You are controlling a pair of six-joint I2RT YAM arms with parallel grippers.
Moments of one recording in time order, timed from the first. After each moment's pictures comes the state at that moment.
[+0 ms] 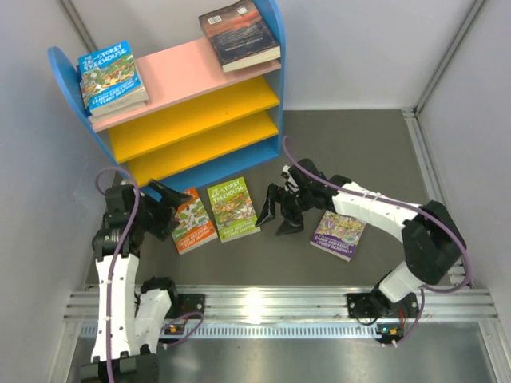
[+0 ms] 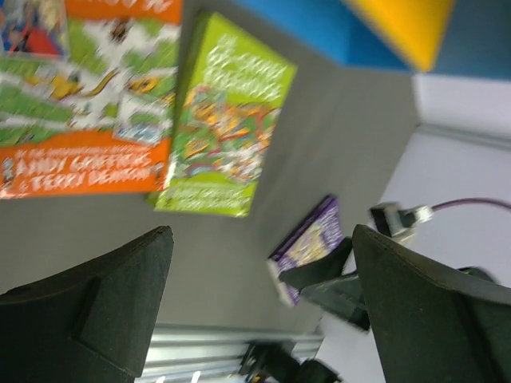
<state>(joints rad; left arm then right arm) 0.19 0.72 0.89 -0.84 0.38 -0.95 0.72 1.52 1.04 -0.43 -0.55 0.94</state>
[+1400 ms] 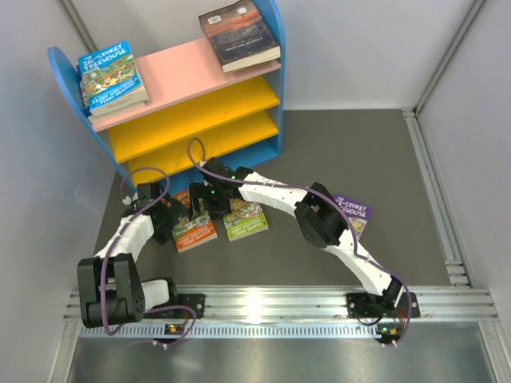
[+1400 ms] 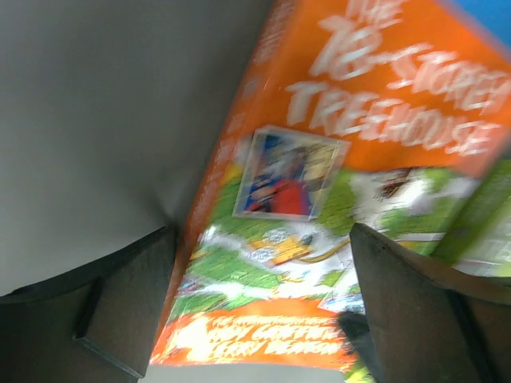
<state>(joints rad) 0.12 1.24 0.59 -0.46 -0.01 -0.81 0.98 2.49 2.14 -0.58 -0.32 0.78</state>
